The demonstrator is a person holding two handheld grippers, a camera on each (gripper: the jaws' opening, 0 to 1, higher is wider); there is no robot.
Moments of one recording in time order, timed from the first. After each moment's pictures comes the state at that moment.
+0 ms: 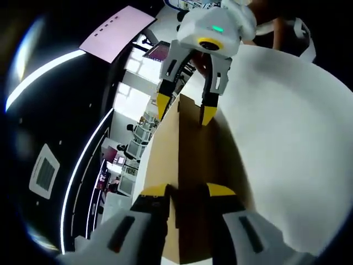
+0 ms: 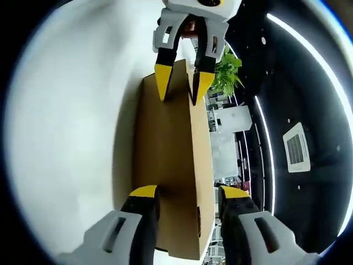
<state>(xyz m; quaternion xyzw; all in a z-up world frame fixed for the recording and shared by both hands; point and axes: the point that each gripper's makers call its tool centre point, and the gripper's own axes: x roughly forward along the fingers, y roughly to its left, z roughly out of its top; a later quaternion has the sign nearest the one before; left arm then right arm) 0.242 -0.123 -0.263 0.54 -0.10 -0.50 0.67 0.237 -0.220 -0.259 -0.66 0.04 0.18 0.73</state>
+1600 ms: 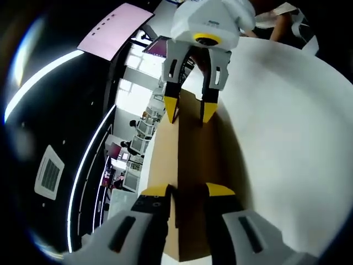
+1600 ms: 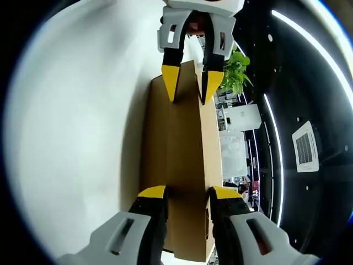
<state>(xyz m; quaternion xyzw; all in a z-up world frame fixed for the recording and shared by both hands) 0.244 -0.121 -0.260 0.56 -0.10 -0.47 0.67 0.236 -0.218 -0.266 -0.65 0.07 0.20 0.72</state>
